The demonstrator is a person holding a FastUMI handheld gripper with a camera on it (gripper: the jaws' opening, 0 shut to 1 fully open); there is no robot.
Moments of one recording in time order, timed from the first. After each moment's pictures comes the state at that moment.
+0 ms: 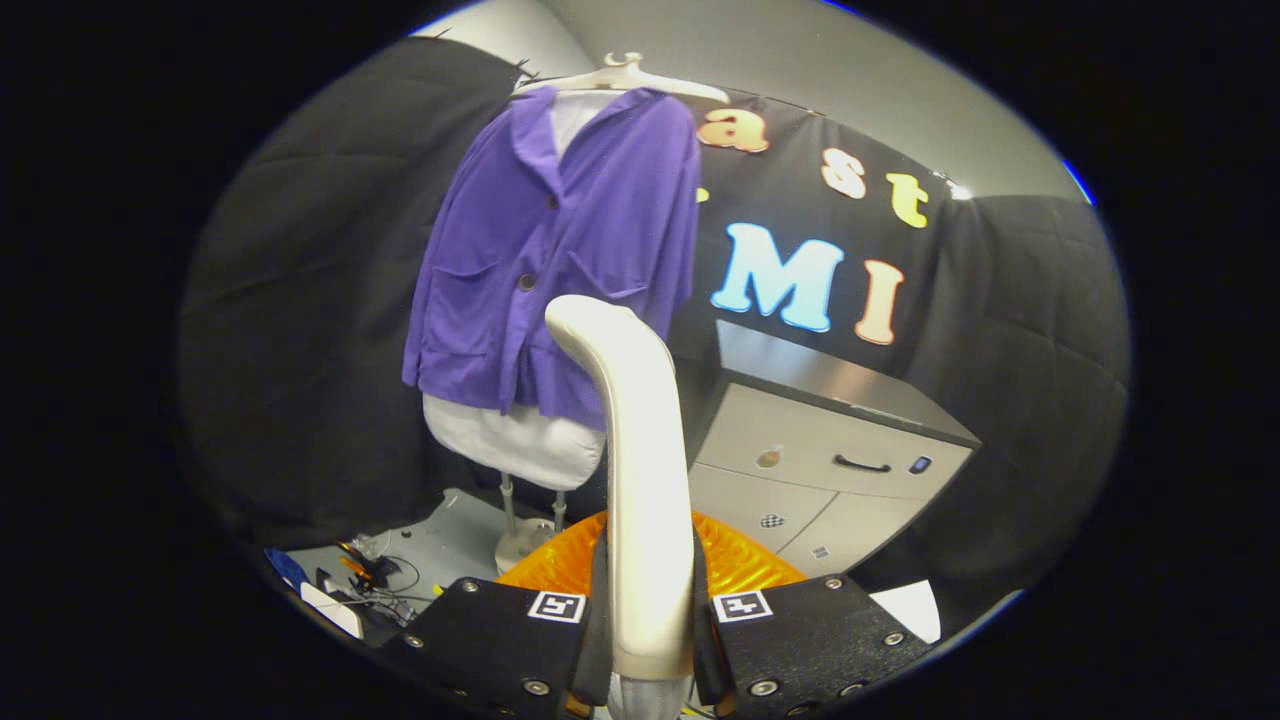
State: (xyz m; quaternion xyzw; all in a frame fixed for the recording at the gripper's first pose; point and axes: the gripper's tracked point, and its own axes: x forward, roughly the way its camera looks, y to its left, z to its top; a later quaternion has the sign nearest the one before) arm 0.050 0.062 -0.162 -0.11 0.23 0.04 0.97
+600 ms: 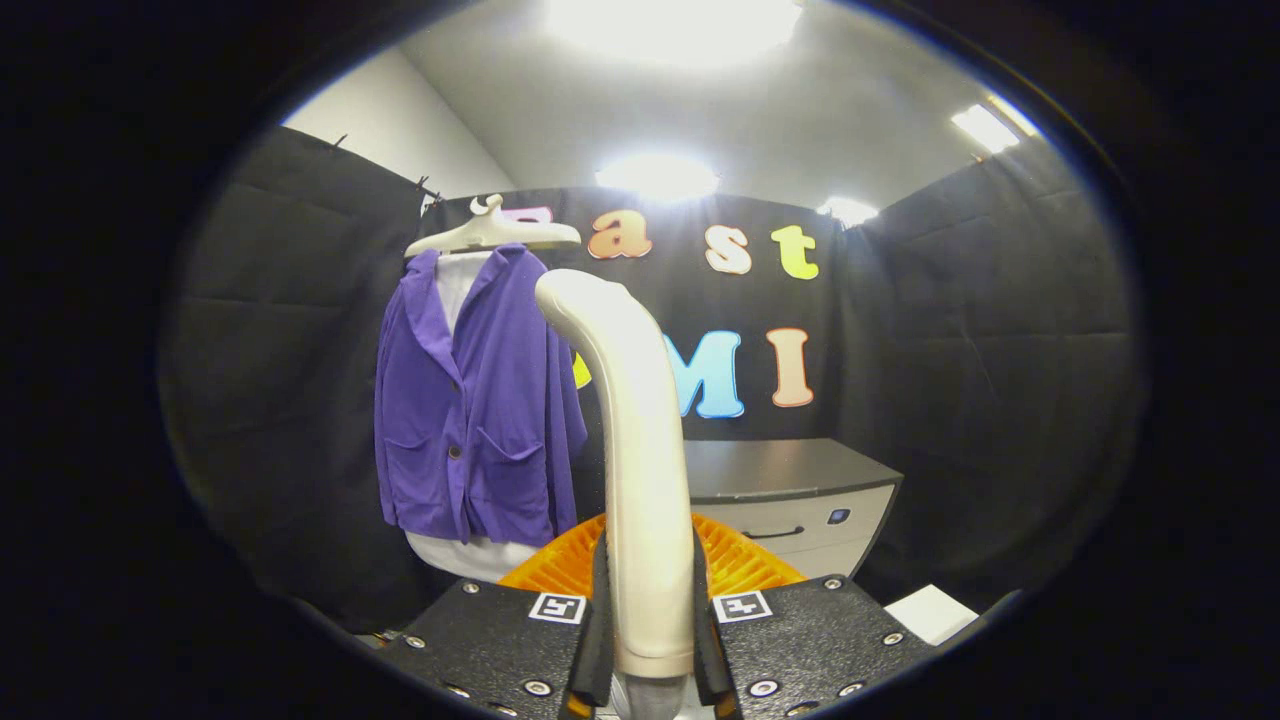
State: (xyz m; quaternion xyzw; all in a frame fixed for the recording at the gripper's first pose) arm 0.029 -0.010 -0.010 -0.03 0.06 -0.01 1.00
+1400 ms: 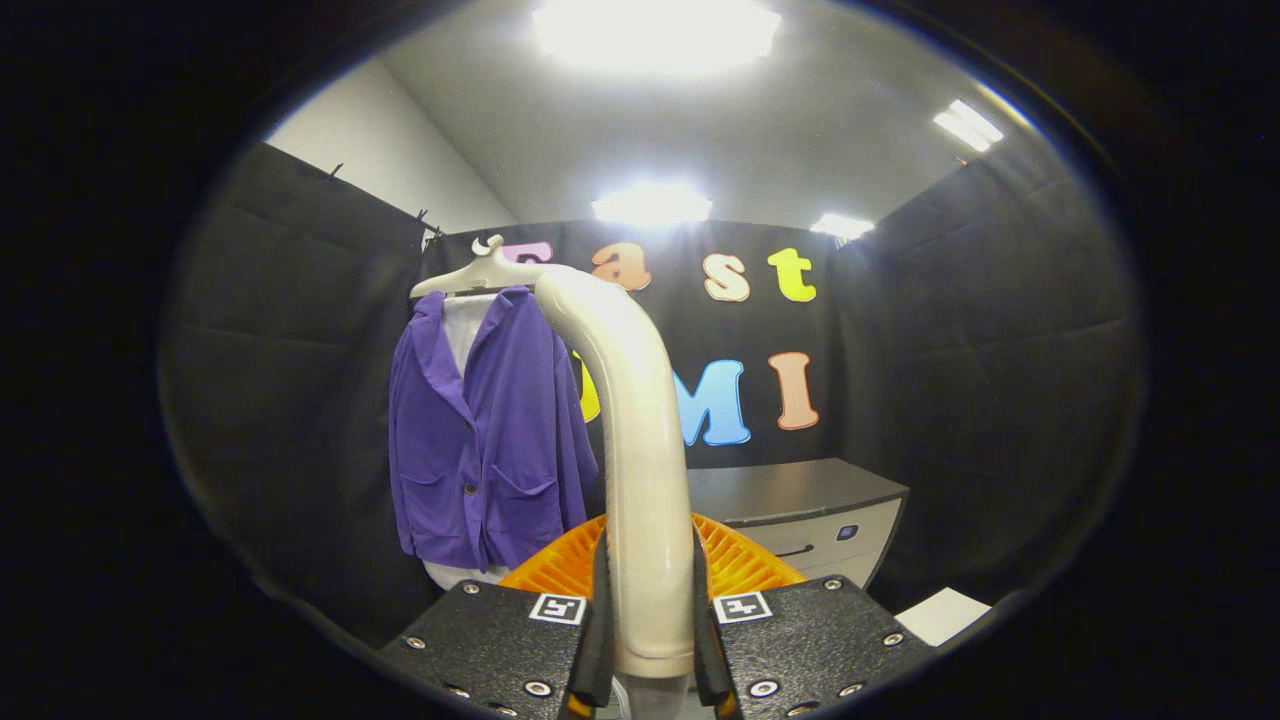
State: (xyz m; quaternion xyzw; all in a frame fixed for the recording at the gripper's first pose) arm 0.017 -0.008 0.000 -0.01 0.04 -0.01 1.00
